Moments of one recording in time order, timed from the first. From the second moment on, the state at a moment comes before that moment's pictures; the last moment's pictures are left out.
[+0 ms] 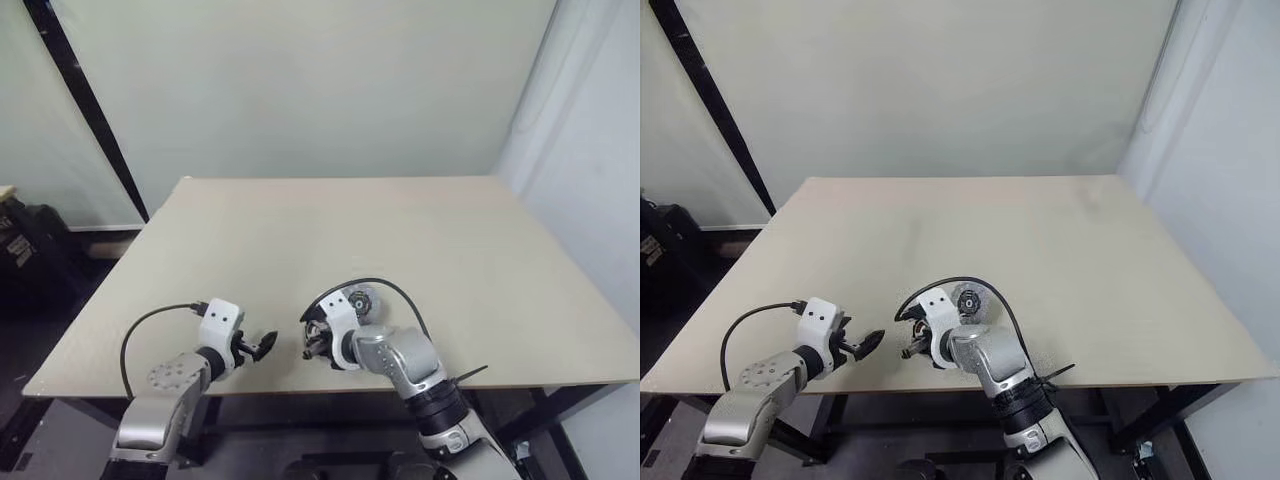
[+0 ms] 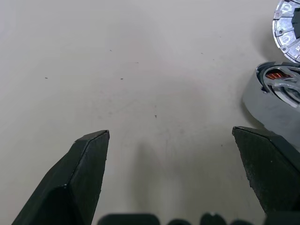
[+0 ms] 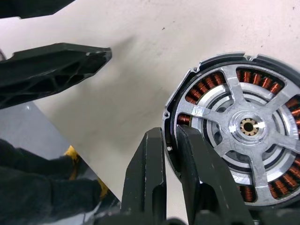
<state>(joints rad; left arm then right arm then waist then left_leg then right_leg) 0.02 0.47 0.05 -0.16 -0.25 0.57 -0.41 -0.45 0.17 0.33 0.11 0.14 1.11 0.28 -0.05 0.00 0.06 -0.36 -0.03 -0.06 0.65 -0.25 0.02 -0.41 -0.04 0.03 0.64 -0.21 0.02</state>
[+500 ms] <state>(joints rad) -0.01 0.47 0.04 -0.15 -0.24 0.57 -0.42 -0.47 0.16 0.52 0.07 0.16 1.06 0.33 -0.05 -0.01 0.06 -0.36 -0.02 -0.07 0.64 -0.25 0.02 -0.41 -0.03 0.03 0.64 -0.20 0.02</state>
